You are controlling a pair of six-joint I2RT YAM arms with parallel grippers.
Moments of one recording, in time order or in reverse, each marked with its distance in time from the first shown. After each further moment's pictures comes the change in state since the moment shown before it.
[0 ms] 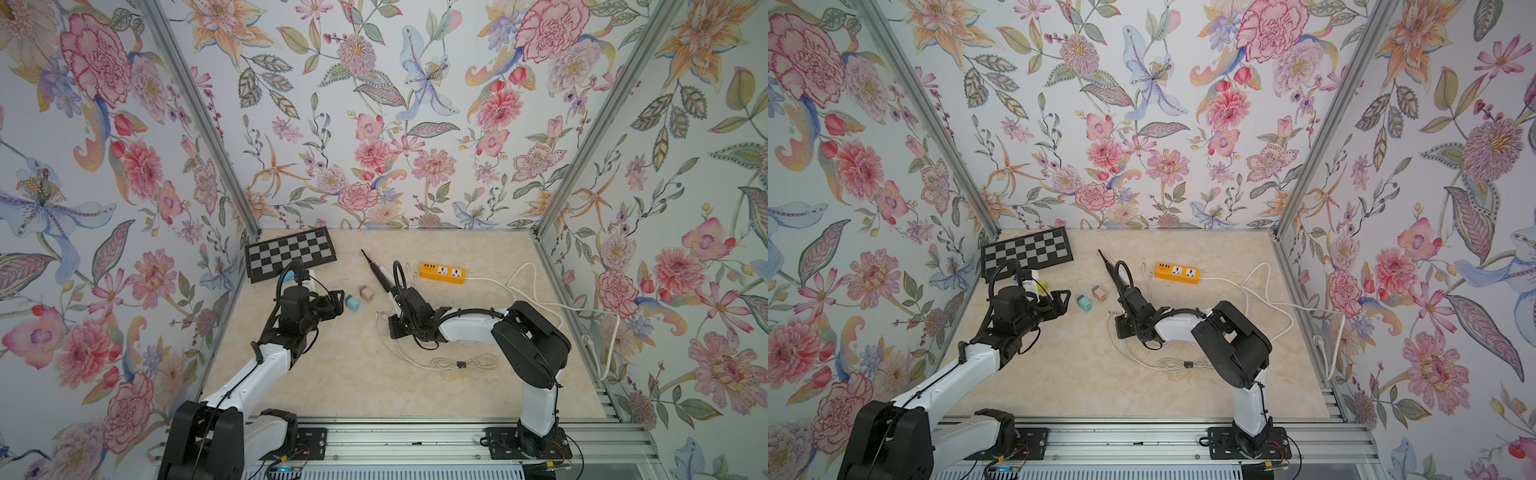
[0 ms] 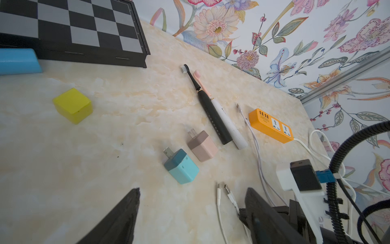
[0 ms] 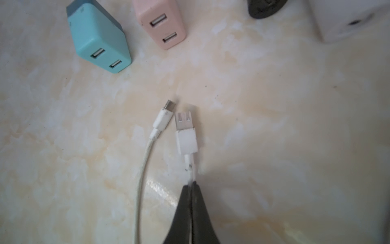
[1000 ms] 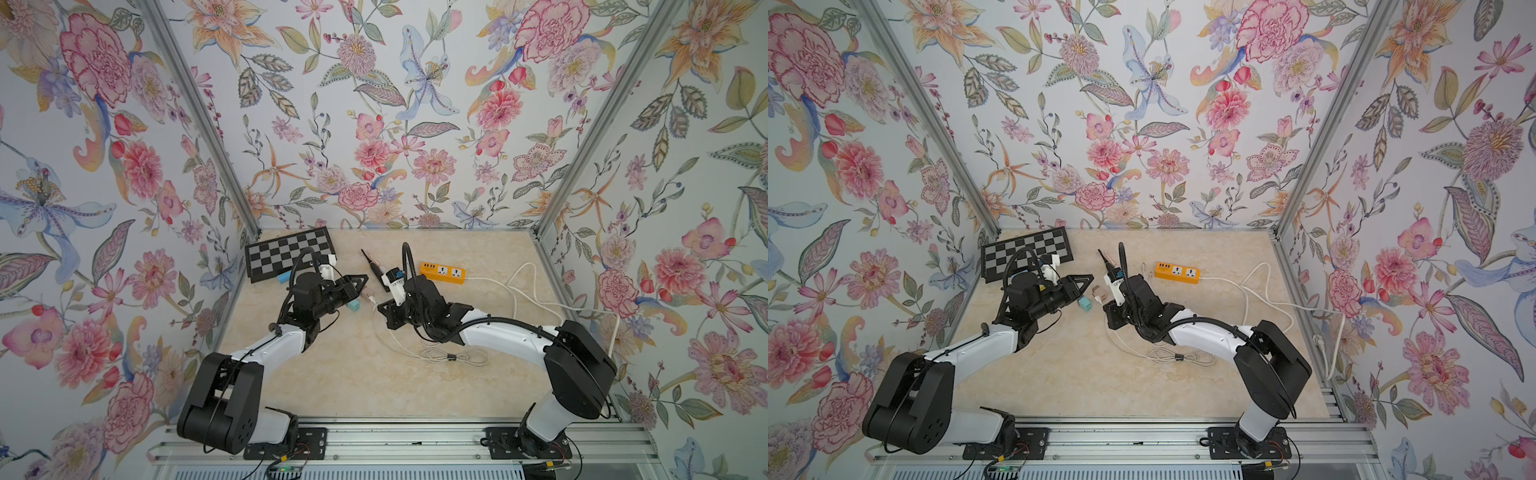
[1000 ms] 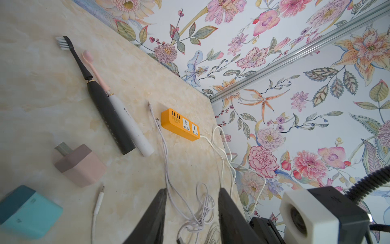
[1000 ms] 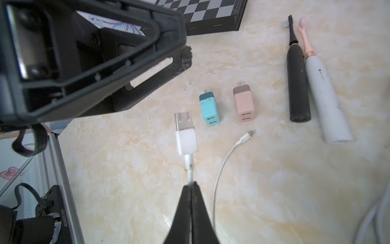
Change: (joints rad) left arm -0.074 0.251 0.091 0.395 0.317 -0.363; right arm 0.053 -0.244 0.009 0.039 -0.082 -0.081
